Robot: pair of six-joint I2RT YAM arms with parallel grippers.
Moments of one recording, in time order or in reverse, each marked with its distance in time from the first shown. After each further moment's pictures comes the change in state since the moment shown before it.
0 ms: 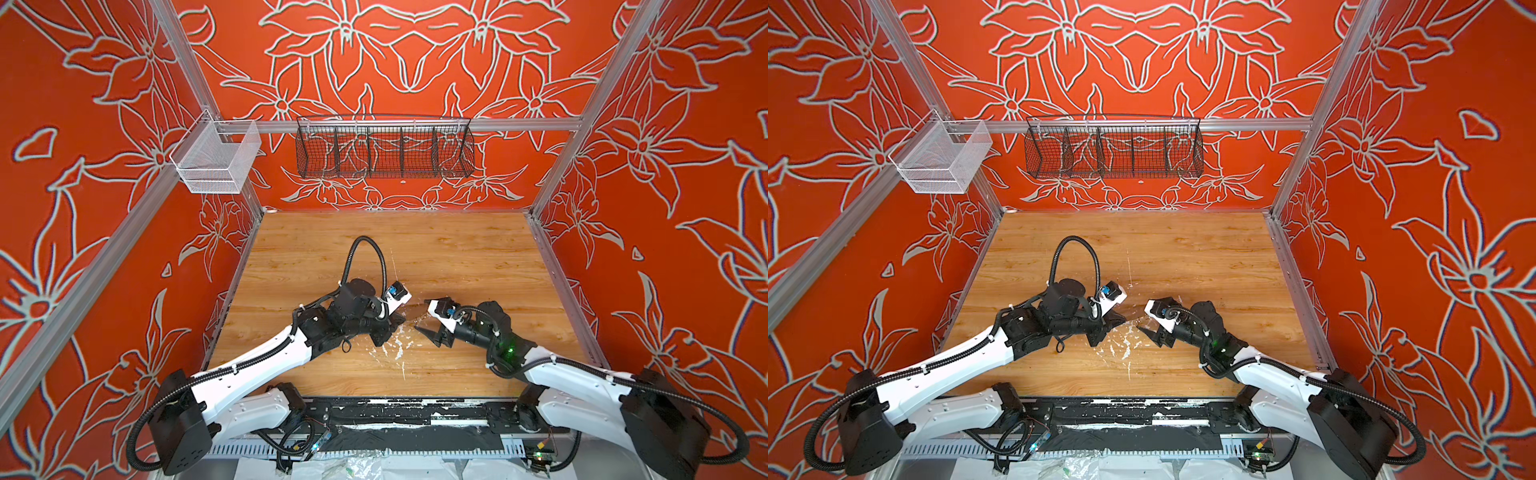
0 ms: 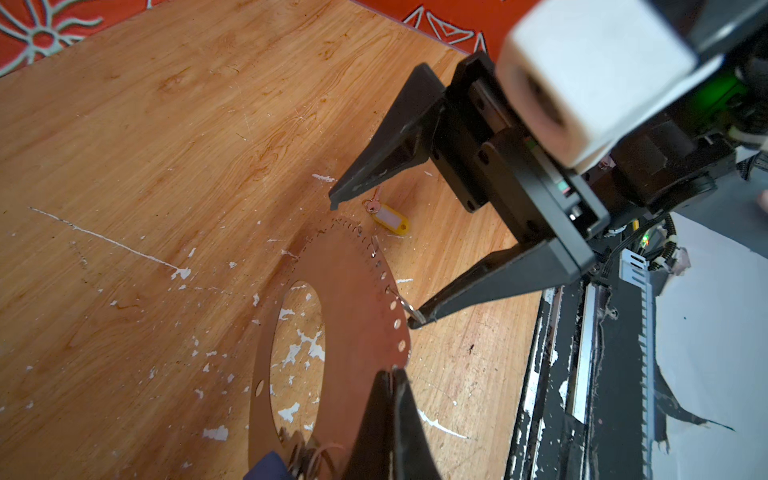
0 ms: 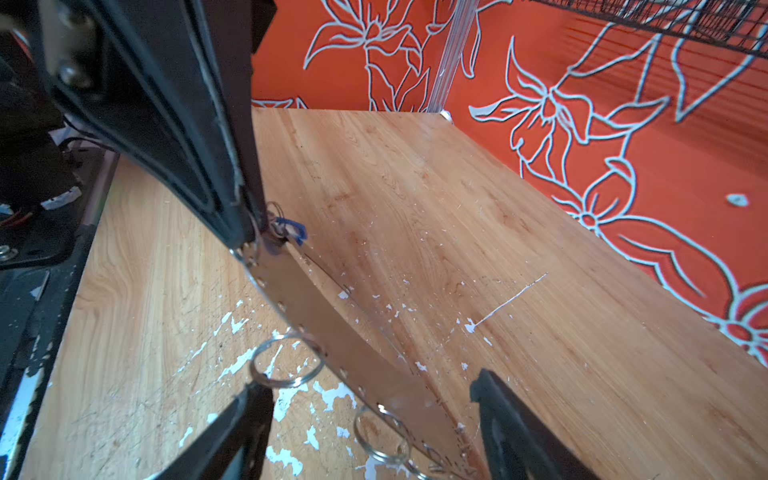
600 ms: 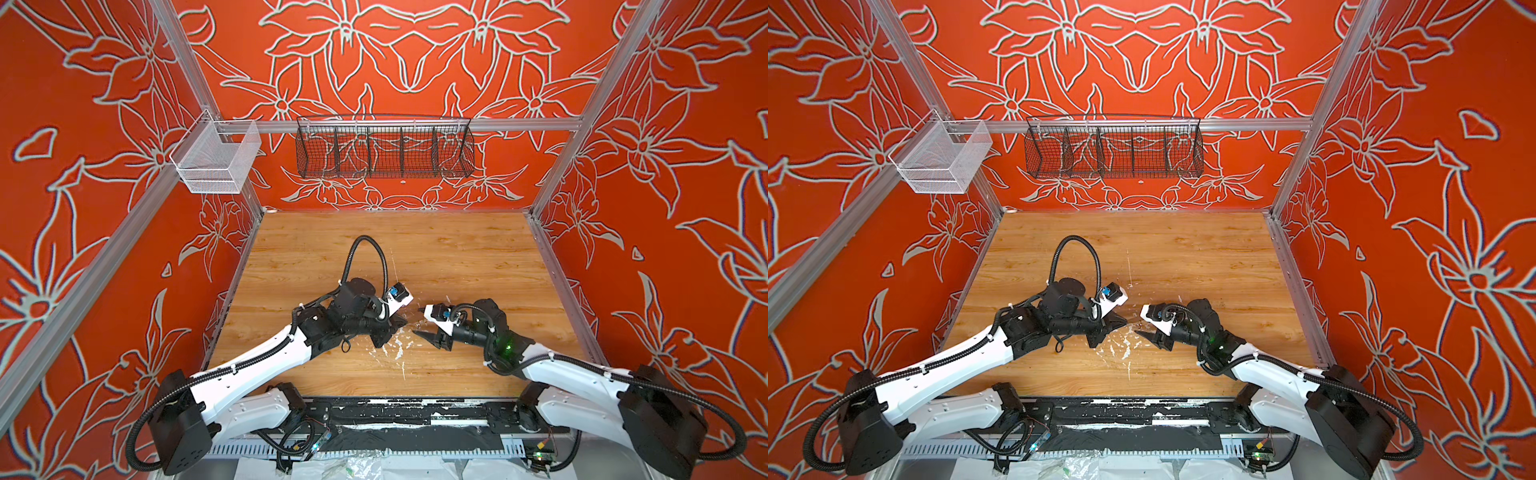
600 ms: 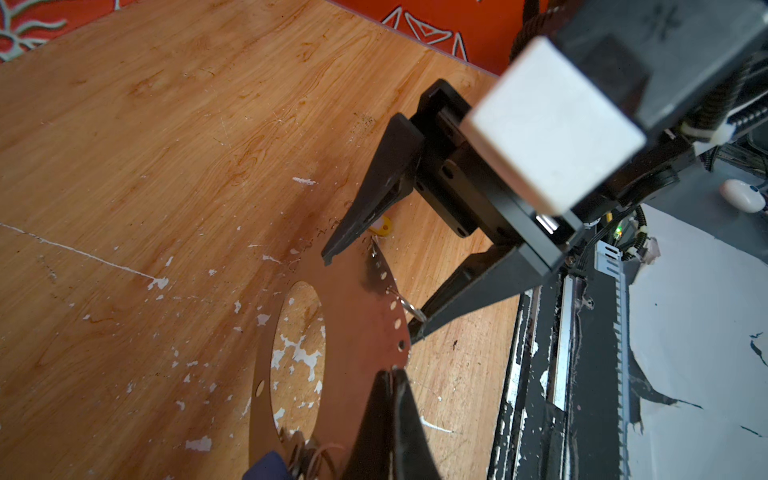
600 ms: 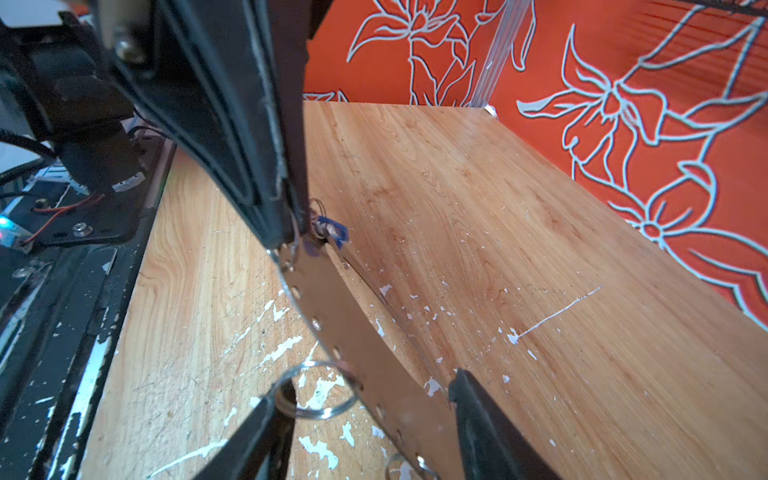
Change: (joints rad) left arm 0.000 0.002 0.018 -0.023 0.051 0.016; right arm 0.008 0.016 0.033 -0.063 -0.106 -0.013
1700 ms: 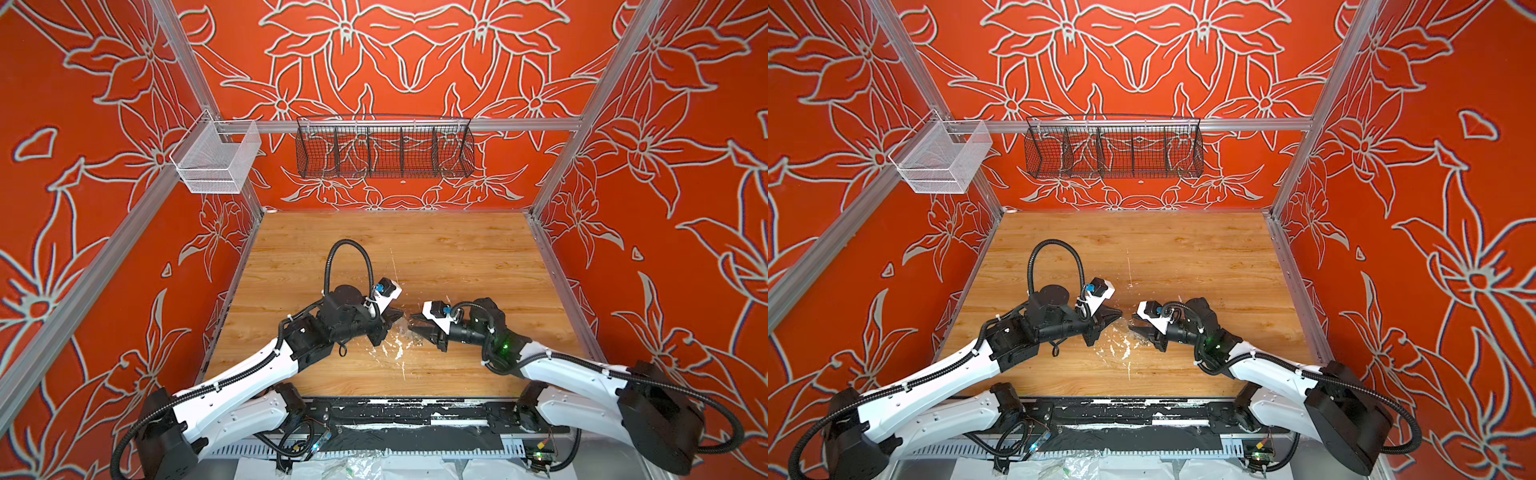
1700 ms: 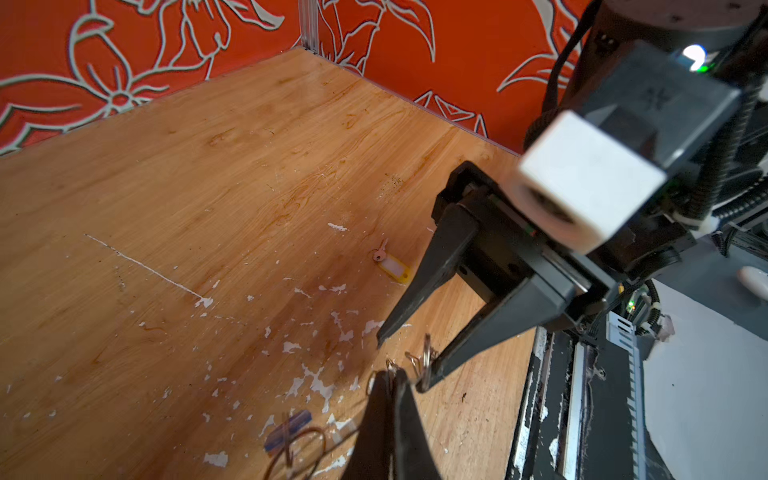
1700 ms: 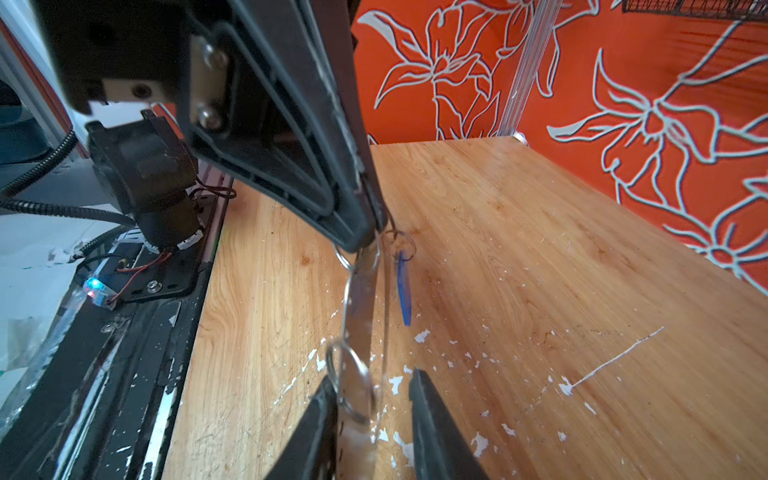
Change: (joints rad) left arm -0.005 -0.135 -0.111 0.174 -0.117 -0.130; right arm 0.037 0.013 0.027 0.092 -0.051 0.170
